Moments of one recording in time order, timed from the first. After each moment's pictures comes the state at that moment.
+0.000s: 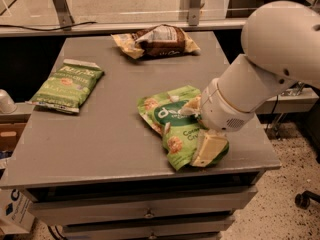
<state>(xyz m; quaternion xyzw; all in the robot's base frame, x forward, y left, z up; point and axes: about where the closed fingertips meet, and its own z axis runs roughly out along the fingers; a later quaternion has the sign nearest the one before) 0.426 -0.078 0.836 -0.73 0.65 0.11 0.18</state>
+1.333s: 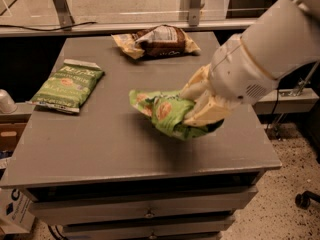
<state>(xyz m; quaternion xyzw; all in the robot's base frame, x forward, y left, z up) 0.417 -0.062 0.932 -0.71 0.64 0.14 0.26</state>
